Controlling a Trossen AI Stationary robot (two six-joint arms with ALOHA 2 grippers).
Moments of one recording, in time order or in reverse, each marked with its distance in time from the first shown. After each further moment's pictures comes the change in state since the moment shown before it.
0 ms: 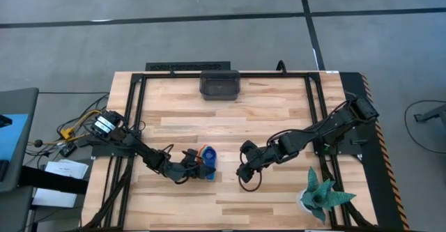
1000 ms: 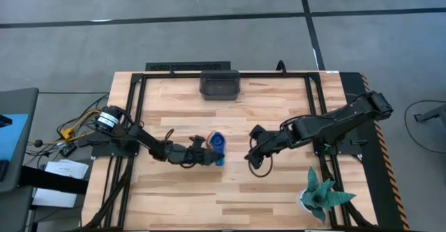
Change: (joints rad) left arm 0.166 -0.028 0.001 0.260 0.170 0.193; right arm -0.080 -0.207 0.001 -0.190 0.051 -0.152
